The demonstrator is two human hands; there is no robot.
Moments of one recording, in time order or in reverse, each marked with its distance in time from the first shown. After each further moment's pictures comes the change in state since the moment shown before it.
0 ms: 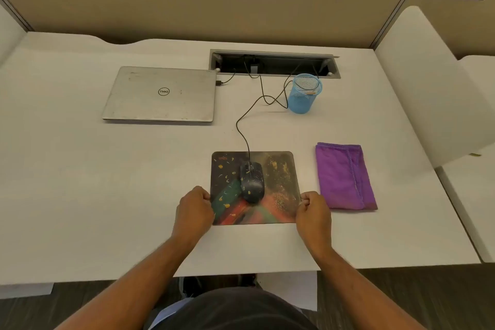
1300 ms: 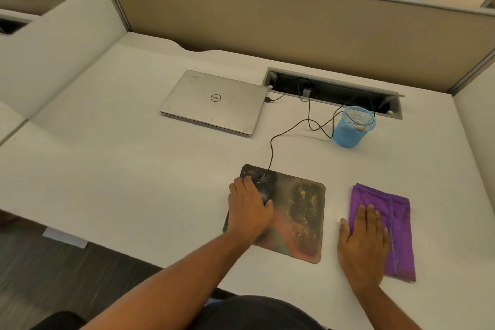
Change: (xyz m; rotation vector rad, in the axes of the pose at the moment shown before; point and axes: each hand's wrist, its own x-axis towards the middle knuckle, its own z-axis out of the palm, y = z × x) left_hand 0.008 0.077 0.057 0.131 0.334 0.090; right_hand 0.081 0.043 -0.025 -0.487 0.045 -0.324
